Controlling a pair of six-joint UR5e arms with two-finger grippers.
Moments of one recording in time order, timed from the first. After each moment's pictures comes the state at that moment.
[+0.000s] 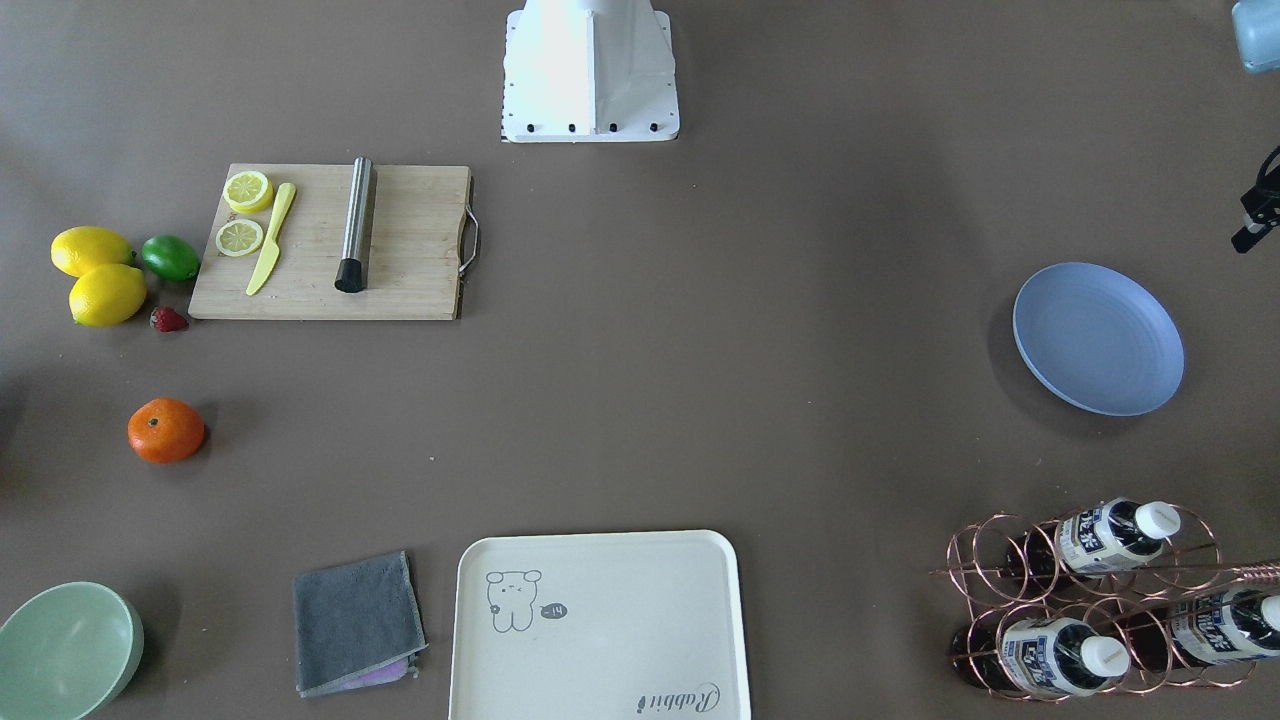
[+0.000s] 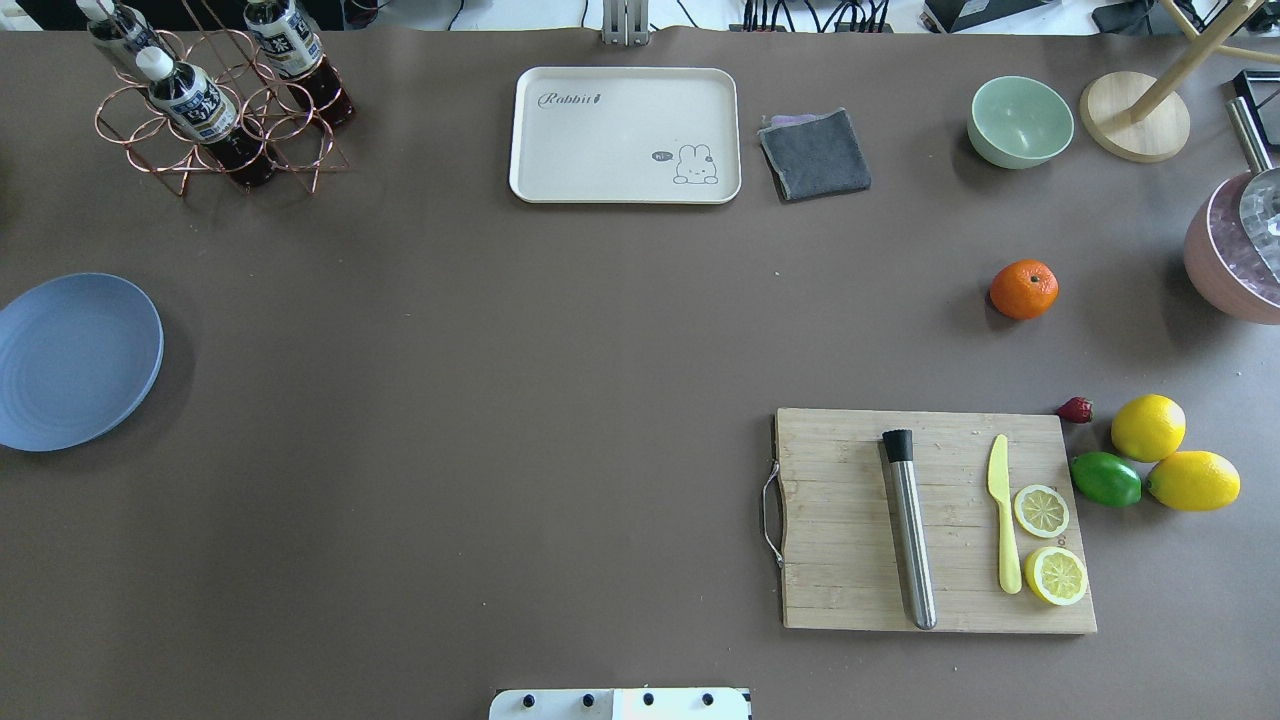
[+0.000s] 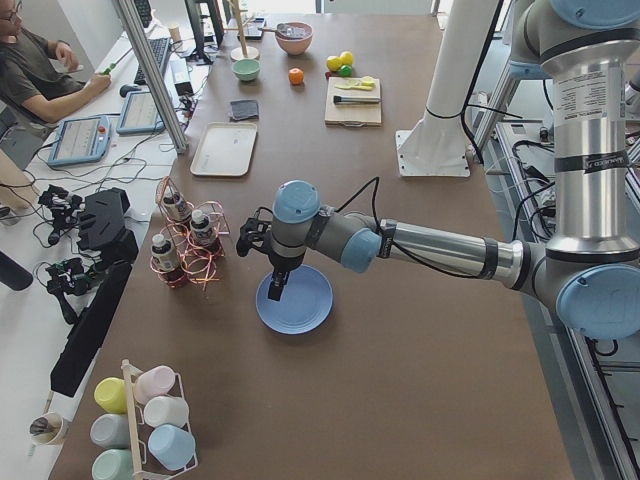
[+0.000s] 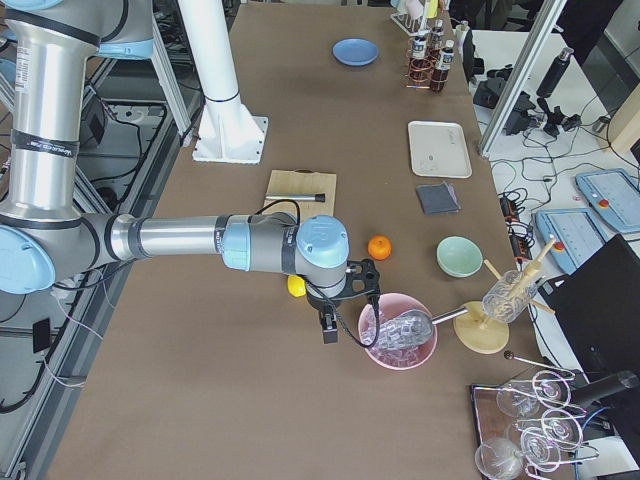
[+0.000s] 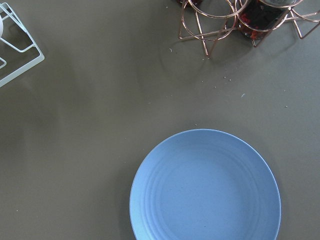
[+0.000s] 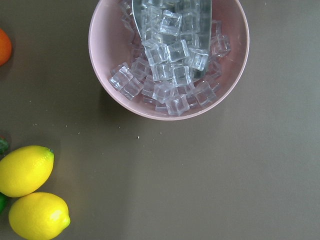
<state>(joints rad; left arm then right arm) -1.42 -1.45 -1.85 -1.87 -2.33 -0.23 1.64 -1.76 1.85 -1.67 2.36 -0.23</state>
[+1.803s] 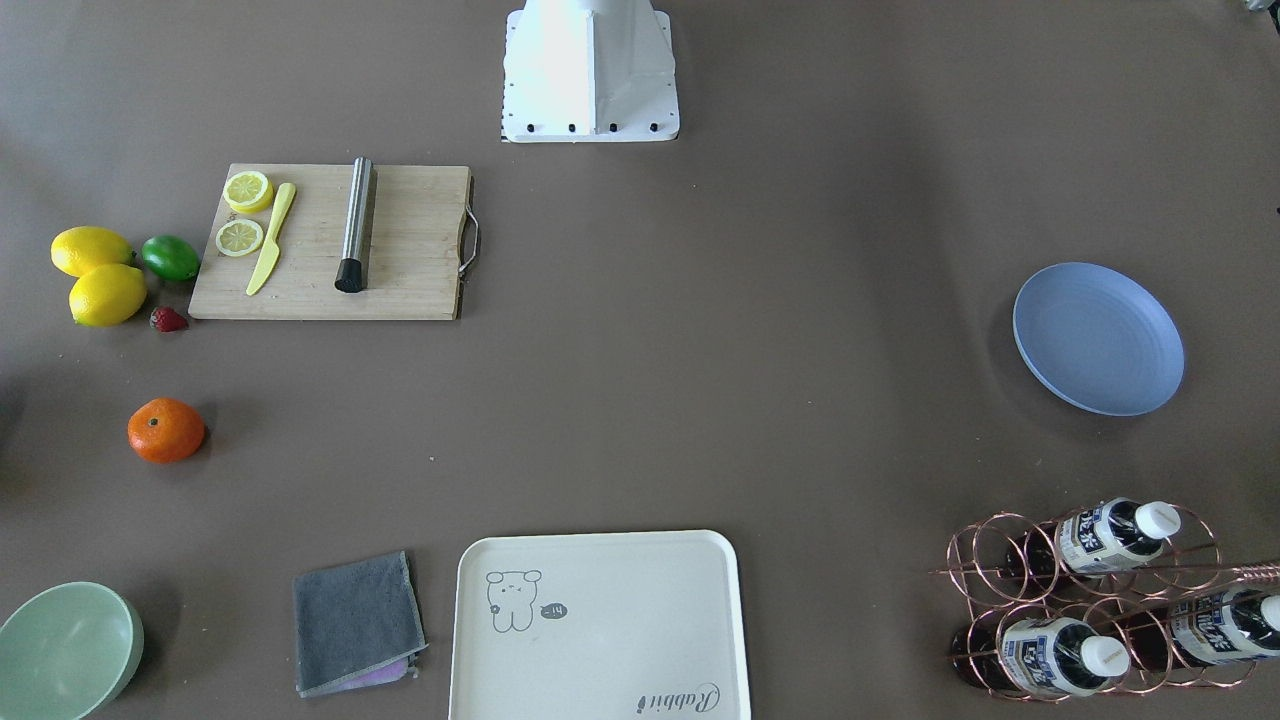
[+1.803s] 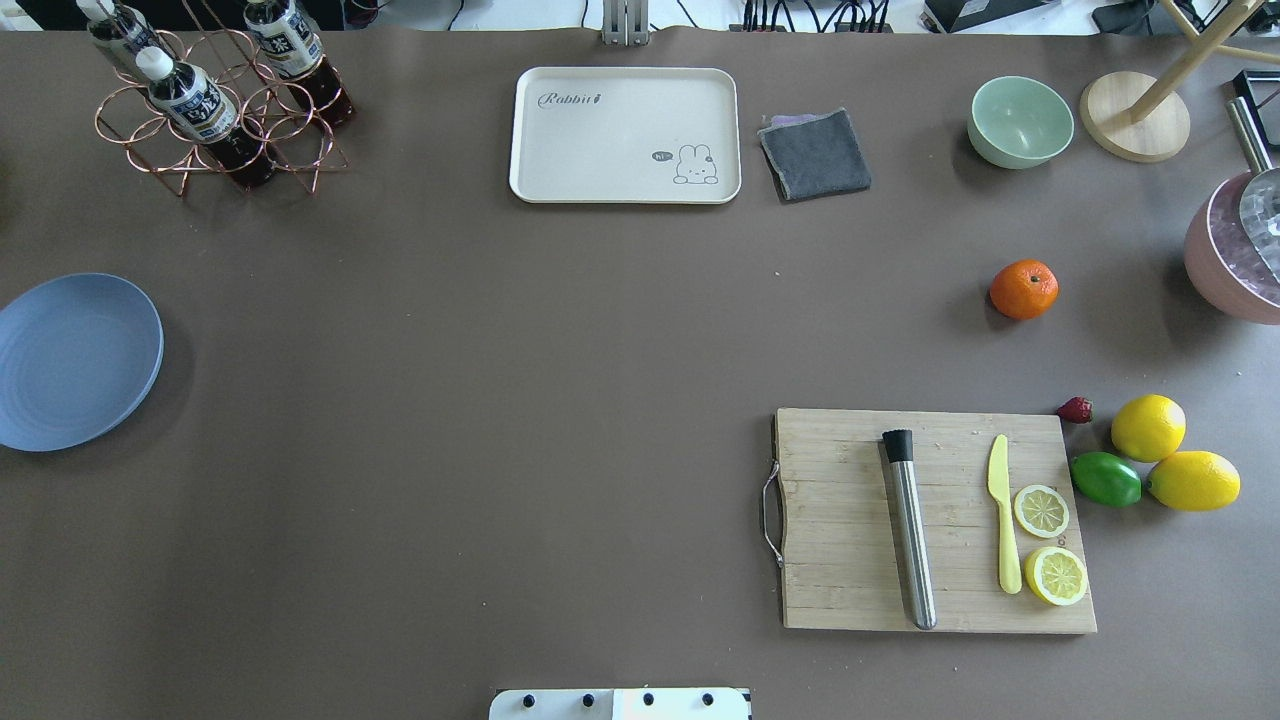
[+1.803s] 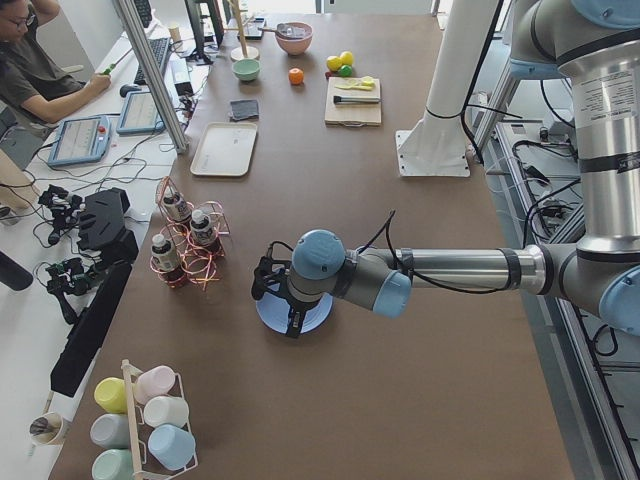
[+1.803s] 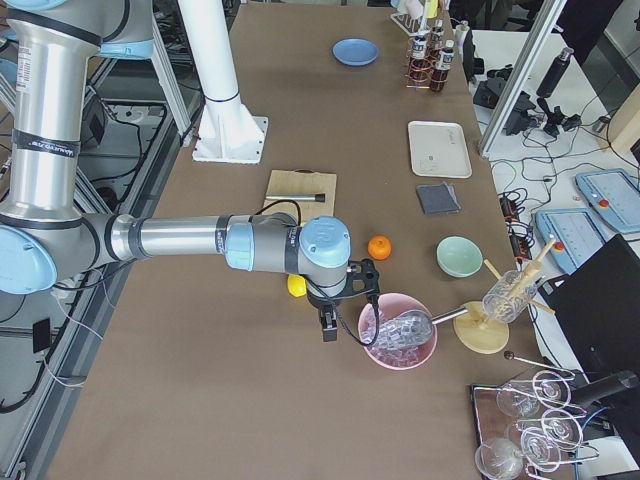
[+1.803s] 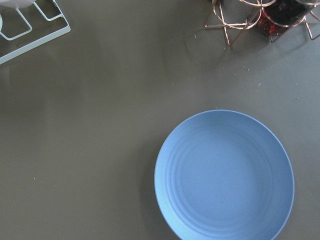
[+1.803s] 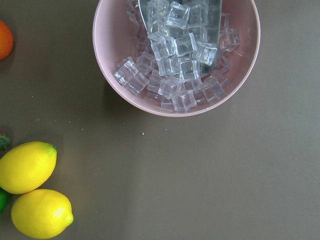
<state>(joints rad) -1.55 -1.35 -1.75 -1.96 -2.45 -0.15 1.62 -1.76 1.84 -1.67 2.36 -0.22</state>
